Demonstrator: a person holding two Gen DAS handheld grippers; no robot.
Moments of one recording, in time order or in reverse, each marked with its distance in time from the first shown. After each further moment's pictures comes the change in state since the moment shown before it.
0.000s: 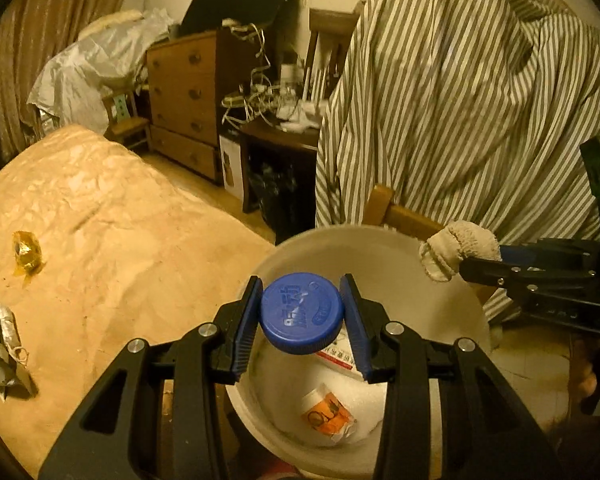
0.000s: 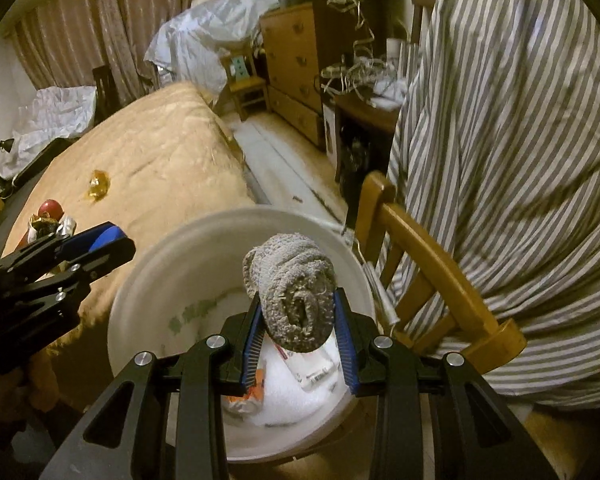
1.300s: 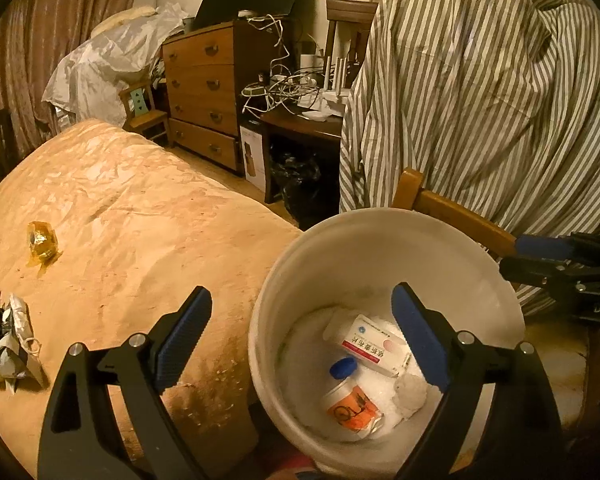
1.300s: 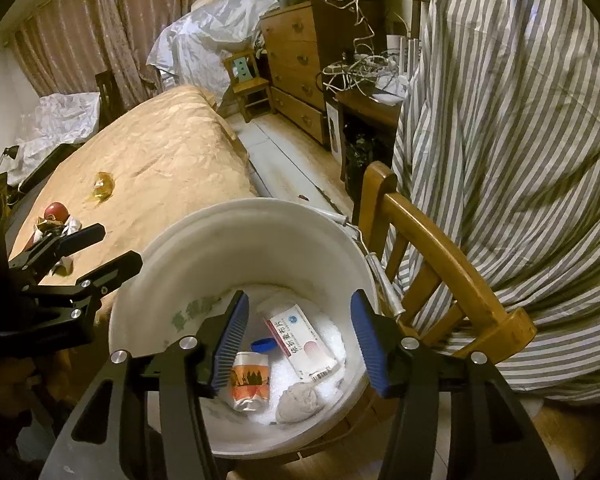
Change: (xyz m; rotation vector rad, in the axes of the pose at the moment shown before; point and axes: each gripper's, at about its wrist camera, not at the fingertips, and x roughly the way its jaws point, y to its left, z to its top) left arm 0.004 0.013 -0.006 -0.002 0.020 0.088; right arm -0.005 0.014 -0.018 0.022 -0.025 0.033
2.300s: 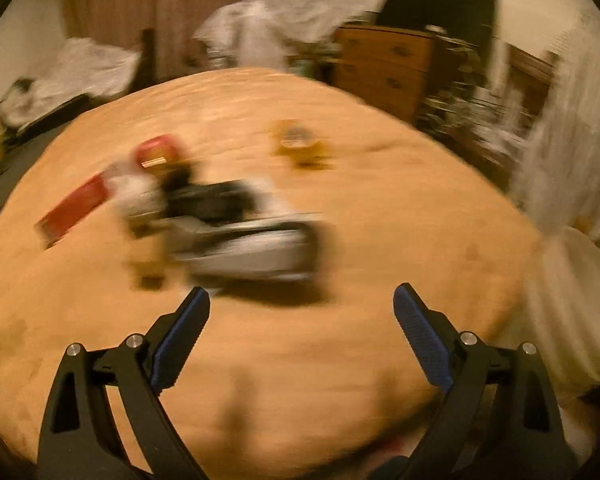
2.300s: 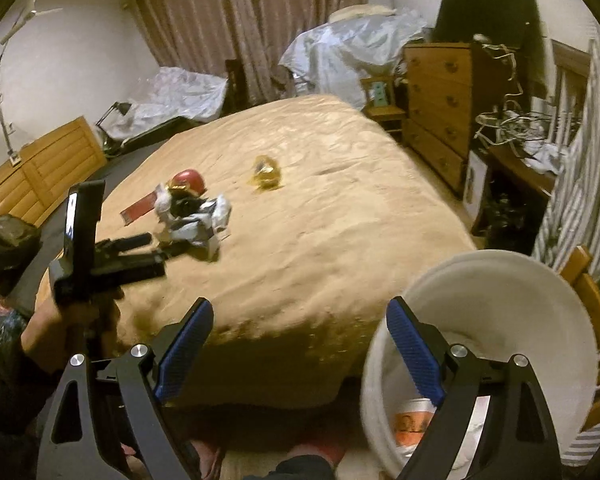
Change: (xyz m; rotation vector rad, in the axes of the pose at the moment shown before) left arm -0.098 0.262 -0.117 -0.380 -0.005 0.394; right arm -0.003 0.241 -0.015 -0.279 -0.077 0.349
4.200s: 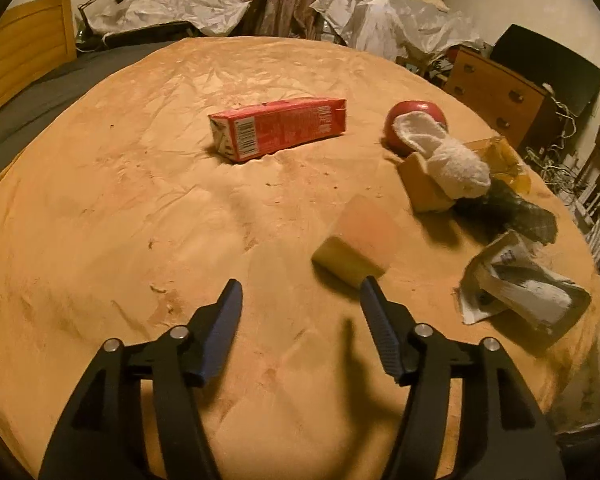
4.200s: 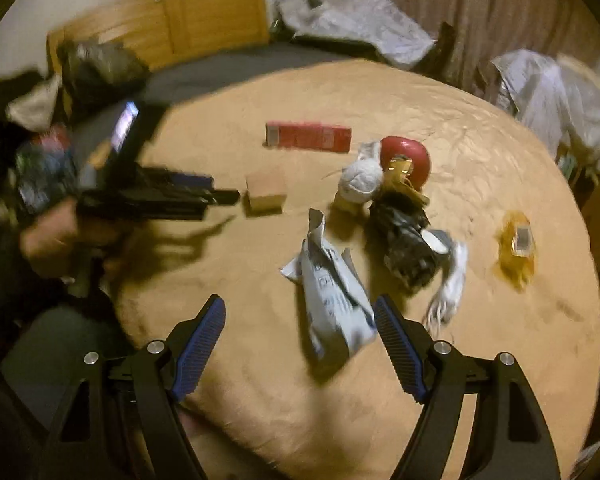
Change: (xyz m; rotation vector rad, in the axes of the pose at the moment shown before) left arm 0.007 0.226 -0.044 -0.283 0.052 0.080; right arm 0.216 0.250 0.070 -0.681 0.239 0.313
